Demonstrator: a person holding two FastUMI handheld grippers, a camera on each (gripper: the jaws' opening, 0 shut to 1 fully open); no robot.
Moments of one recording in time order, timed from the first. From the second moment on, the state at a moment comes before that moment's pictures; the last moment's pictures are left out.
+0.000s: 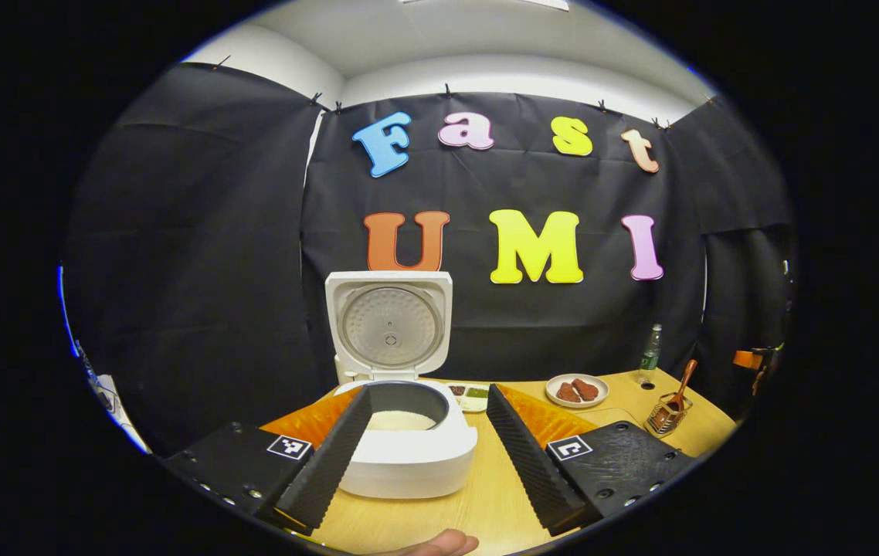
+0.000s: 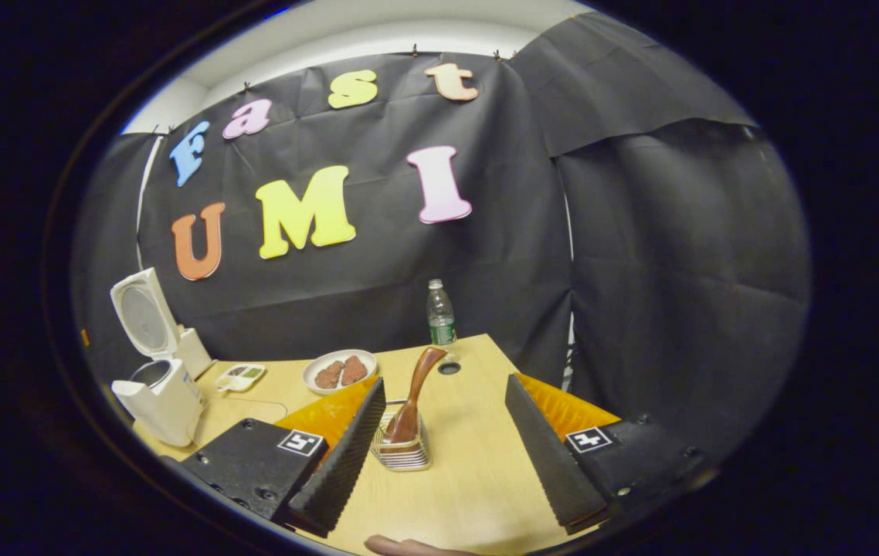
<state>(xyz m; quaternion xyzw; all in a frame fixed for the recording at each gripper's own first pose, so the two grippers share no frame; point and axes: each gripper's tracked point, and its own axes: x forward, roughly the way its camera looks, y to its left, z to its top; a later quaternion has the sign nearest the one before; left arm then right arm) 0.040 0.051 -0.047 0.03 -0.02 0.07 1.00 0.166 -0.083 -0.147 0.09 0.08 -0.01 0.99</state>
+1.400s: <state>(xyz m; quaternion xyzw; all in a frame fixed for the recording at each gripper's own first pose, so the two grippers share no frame) -0.023 -0.021 -0.103 0.06 -0.04 -0.04 1.00 0.339 -0.034 -0.256 0.18 0.20 0.04 0.96</state>
